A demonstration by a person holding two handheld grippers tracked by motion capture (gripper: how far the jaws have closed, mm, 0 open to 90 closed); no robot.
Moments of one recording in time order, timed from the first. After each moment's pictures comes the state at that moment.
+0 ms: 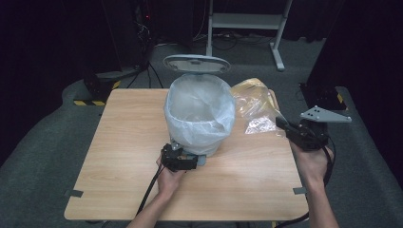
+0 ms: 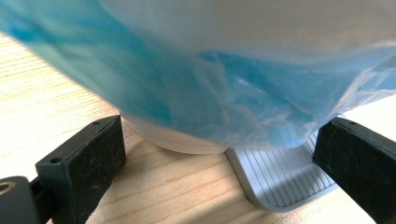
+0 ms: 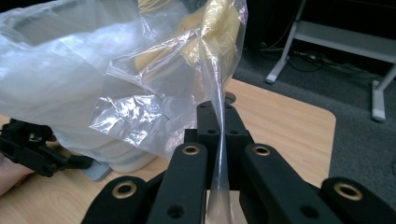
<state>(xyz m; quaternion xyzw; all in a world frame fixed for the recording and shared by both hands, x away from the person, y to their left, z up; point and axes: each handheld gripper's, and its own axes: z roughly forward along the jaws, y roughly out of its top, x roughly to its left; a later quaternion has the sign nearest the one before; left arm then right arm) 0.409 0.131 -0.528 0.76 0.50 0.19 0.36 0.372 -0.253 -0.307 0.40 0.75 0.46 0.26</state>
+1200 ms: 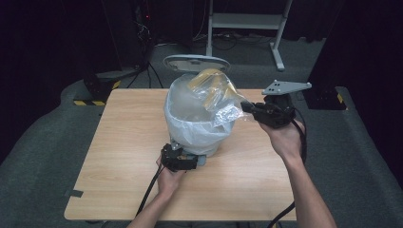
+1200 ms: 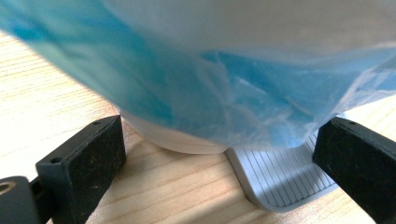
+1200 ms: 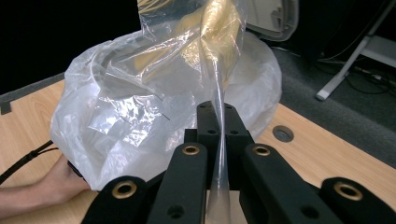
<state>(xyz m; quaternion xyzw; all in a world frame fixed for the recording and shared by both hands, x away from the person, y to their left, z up) 0.409 0.132 -0.528 0.77 0.50 0.18 0.35 0.404 -0.171 -0.259 0.31 0.81 0.46 0.20</state>
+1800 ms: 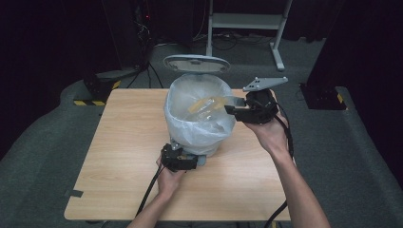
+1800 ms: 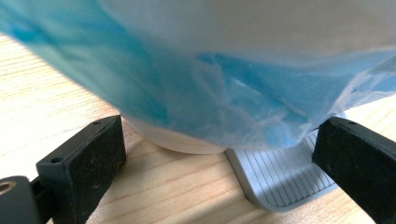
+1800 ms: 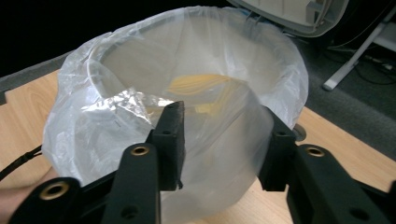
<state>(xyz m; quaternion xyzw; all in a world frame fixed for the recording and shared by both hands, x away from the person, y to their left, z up) 0.409 0.130 -0.529 0.76 0.51 0.19 0.36 0.418 -0.139 -0.263 0.31 0.83 0.43 0.19</state>
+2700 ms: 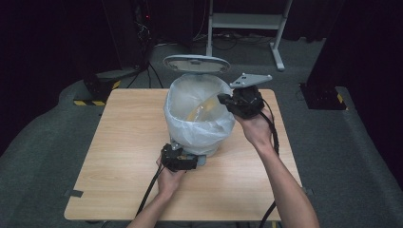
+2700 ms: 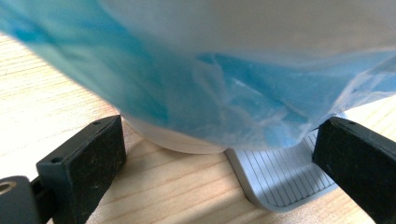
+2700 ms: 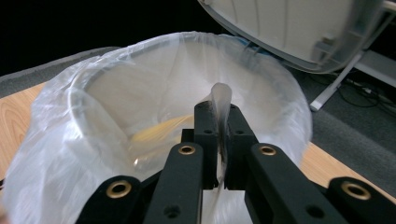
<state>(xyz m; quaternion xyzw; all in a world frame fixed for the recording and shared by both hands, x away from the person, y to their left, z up) 0.409 0.128 -0.529 0.75 0.51 0.18 0.37 0.438 -0.107 -0.270 0.30 0.82 0.44 0.23</state>
